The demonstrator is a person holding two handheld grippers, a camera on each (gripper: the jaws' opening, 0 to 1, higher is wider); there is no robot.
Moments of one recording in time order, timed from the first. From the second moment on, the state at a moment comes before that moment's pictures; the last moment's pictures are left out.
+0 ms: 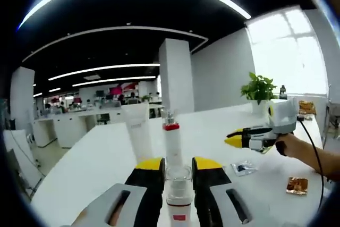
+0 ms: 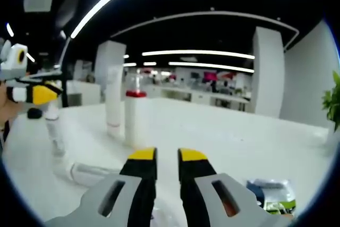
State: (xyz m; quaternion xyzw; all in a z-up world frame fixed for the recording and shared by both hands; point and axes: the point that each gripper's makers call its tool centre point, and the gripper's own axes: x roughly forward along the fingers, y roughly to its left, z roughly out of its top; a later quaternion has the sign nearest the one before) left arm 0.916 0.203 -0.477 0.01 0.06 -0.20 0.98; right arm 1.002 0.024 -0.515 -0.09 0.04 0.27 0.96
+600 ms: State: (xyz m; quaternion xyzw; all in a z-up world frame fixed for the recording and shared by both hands) left arm 0.910 0.216 -0.491 0.01 0.06 -0.18 0.98; right arm 1.002 0.025 -0.519 -0.10 0.04 0.27 0.96
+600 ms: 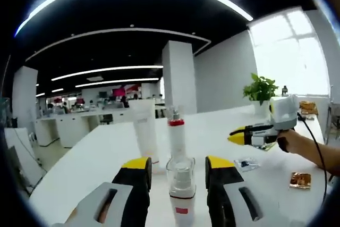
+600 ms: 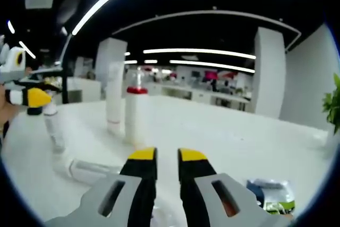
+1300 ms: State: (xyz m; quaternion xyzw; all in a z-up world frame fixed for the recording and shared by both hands) left arm 0.915 0.211 -0.581 0.06 0.21 -0.23 0.95; right arm 1.004 0.024 -0.519 -0.11 0.04 0.27 0.96
